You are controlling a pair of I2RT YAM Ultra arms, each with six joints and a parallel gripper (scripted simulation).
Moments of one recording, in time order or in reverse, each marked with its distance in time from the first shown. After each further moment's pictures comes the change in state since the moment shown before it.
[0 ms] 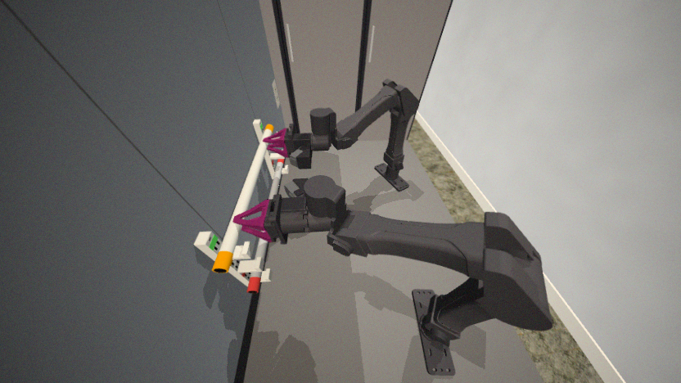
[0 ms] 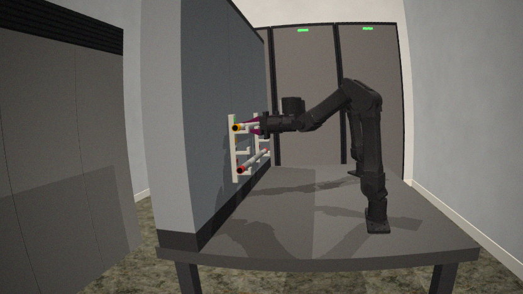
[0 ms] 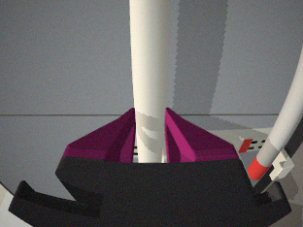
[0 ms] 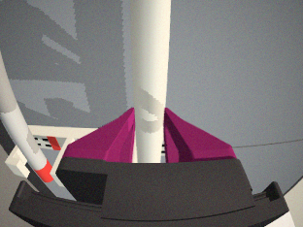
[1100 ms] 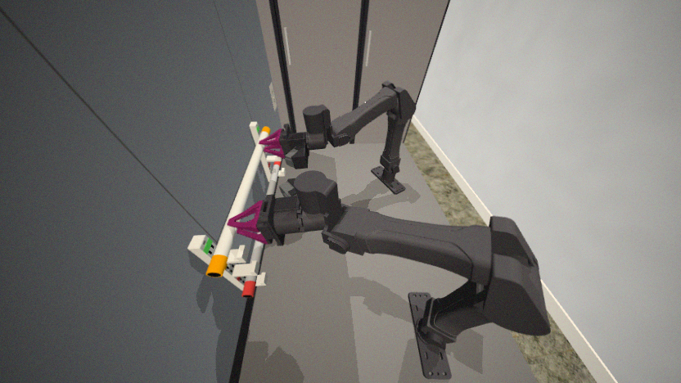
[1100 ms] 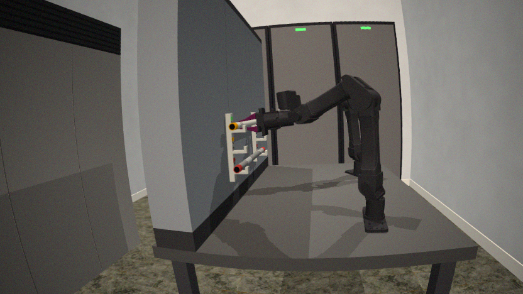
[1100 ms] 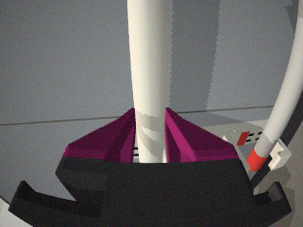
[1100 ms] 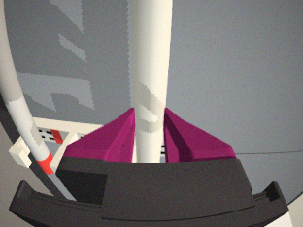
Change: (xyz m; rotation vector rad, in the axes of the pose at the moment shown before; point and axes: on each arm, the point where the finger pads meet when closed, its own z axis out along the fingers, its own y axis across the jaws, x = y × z) left arm 0.000 0.001 0.000 0.088 0.002 0.017; right arm 0.000 -0.001 0.000 -0.091 0.002 -0.011
